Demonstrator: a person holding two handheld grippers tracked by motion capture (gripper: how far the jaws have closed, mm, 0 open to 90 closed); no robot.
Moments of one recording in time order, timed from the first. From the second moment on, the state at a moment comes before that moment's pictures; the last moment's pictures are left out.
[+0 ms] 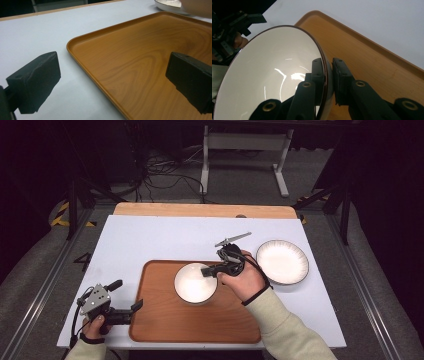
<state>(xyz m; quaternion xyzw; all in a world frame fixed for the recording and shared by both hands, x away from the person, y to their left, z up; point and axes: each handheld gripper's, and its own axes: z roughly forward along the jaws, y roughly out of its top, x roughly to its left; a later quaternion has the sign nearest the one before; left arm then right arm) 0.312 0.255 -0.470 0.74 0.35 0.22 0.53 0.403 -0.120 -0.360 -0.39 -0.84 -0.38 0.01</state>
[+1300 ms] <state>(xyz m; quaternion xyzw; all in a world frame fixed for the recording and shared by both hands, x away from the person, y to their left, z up) 0.312 0.255 -0.470 0.74 0.35 0.22 0.53 0.413 -0.114 -0.412 -0.41 -0.84 -0.35 0.02</state>
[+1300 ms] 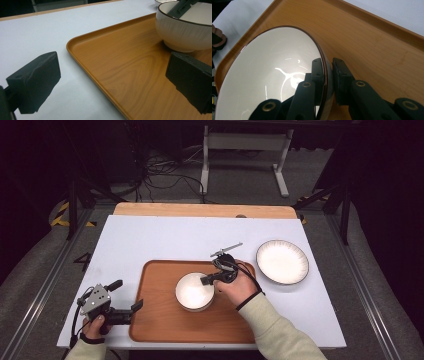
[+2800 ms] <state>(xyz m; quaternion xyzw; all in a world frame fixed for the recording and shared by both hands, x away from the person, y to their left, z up) 0.313 0.254 -0.470 0.75 0.34 0.22 0.53 0.399 -0.125 -0.381 -0.30 -0.84 -0.45 -0.08</state>
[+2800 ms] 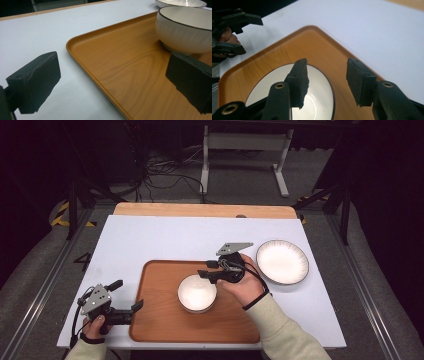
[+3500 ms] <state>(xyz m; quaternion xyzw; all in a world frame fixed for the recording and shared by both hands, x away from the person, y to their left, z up) 0.312 0.254 -0.470 0.74 0.34 0.22 0.53 0.381 -0.141 -0.375 -0.18 -0.80 -0.55 -0.16</state>
